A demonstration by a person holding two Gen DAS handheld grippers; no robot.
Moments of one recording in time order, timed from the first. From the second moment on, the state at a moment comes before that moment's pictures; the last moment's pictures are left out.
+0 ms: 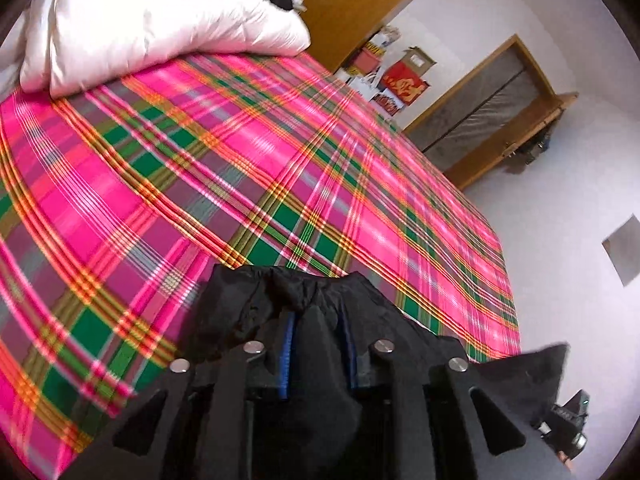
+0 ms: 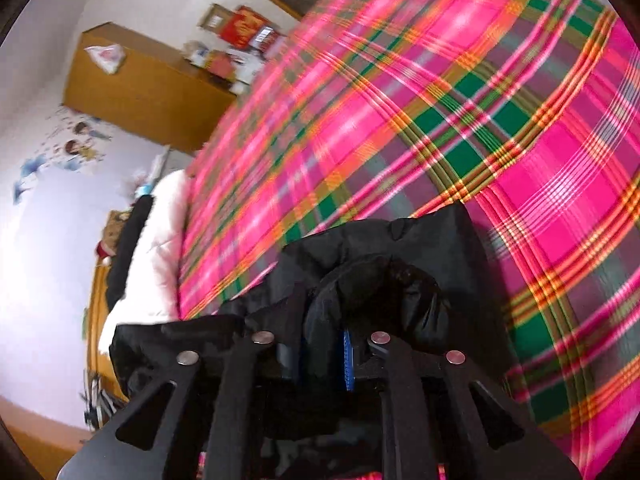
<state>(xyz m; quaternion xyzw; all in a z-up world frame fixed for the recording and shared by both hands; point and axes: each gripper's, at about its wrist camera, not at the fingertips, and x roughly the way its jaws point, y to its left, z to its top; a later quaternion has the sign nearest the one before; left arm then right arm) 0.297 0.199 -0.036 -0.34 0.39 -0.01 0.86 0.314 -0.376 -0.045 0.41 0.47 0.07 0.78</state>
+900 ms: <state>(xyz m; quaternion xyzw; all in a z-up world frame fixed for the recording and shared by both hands) 0.305 0.212 -0.019 -0.27 0.35 -0.03 0.90 0.318 -0.355 -0.016 0.33 0.40 0.10 0.85</state>
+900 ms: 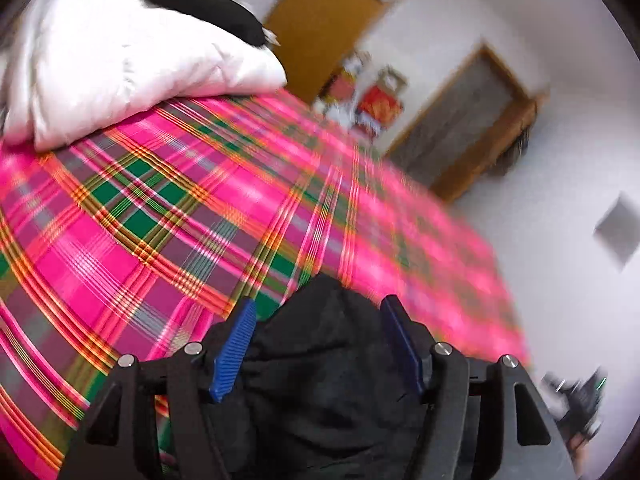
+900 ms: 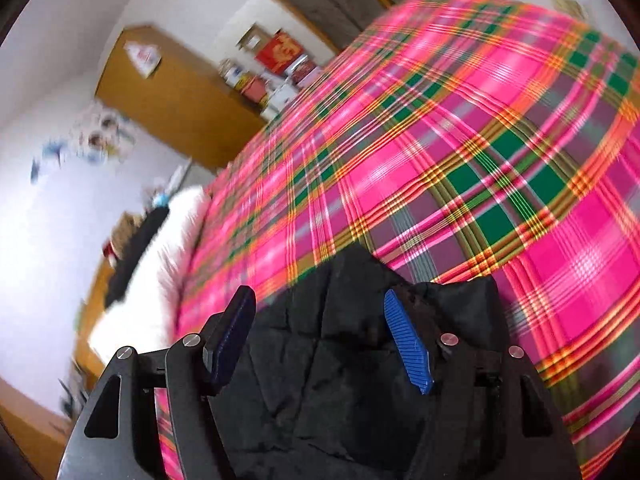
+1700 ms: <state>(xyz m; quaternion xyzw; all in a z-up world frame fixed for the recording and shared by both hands) 0.362 0.185 -0.081 -0.21 0.43 0.00 0.88 0.371 -0.334 -0.085 0.13 0.51 0.04 0.85</state>
